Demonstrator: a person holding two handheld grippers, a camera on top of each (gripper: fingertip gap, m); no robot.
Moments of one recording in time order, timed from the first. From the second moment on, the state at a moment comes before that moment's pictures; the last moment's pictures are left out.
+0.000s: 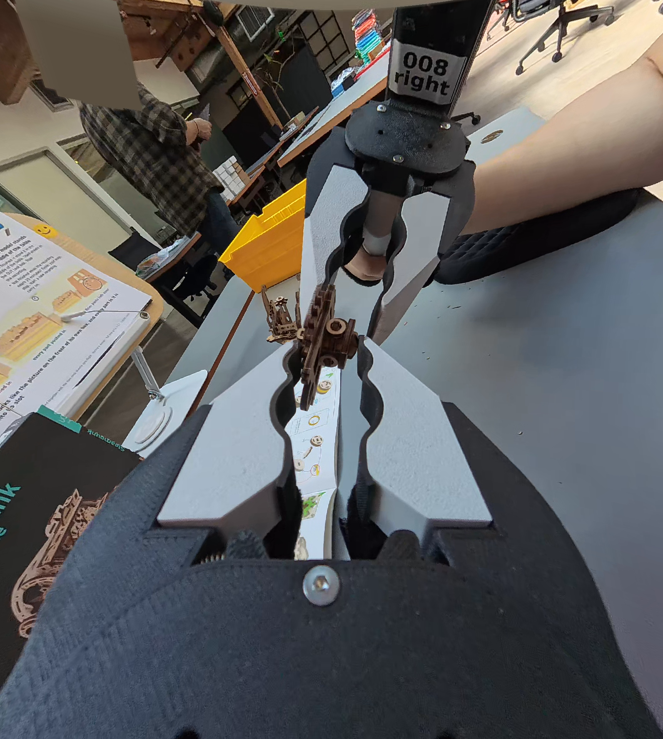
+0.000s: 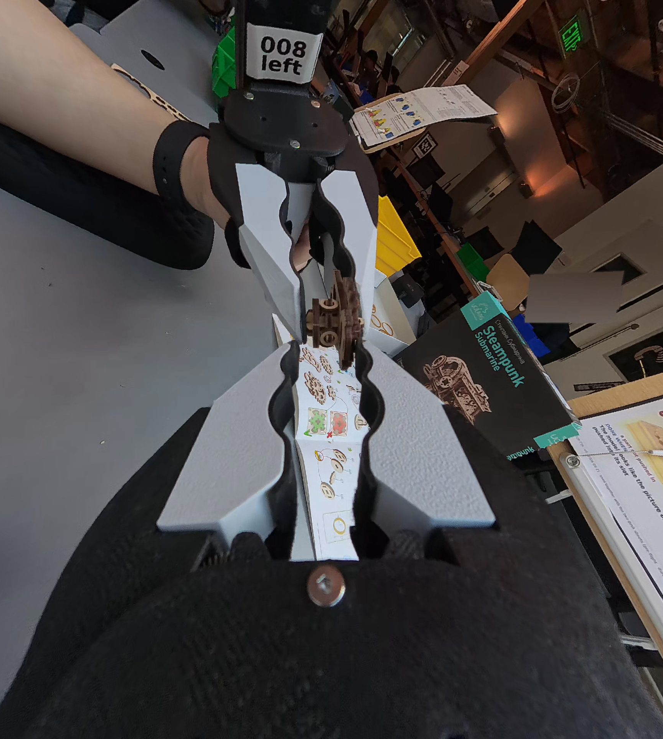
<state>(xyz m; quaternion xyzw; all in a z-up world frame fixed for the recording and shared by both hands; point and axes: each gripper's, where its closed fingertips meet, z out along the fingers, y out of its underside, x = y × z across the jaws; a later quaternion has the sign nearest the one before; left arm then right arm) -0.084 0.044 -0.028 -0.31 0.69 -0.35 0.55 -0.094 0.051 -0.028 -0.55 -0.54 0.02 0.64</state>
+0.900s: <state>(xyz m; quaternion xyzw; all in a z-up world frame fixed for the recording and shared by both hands) -0.083 0.041 -0.029 -0.31 0.69 -0.35 0.56 -0.091 0.049 -0.027 -0.54 -0.55 0.02 0.64</state>
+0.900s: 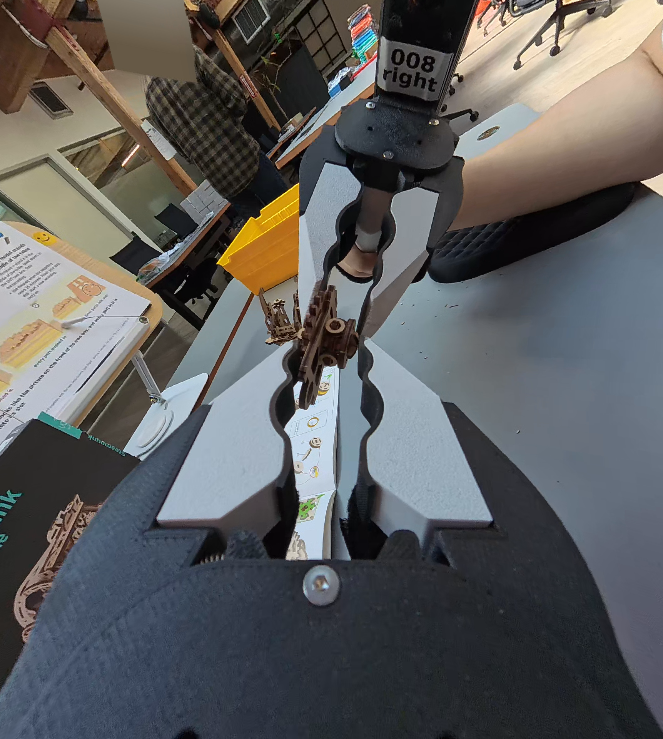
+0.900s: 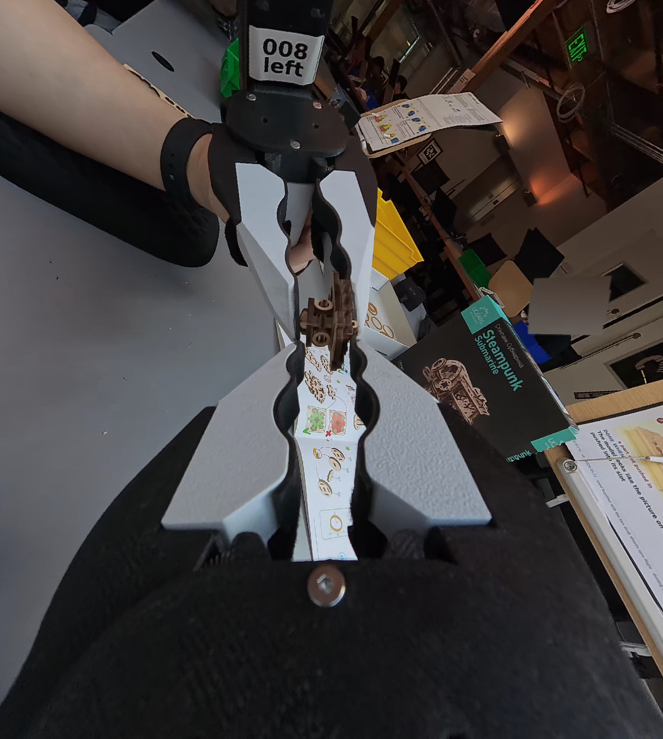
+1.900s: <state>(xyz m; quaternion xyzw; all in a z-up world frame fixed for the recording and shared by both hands) -0.083 0.043 -0.028 -0.31 0.69 -0.34 0.56 -0.091 0.052 -0.028 -0.54 -0.54 0.01 0.64</state>
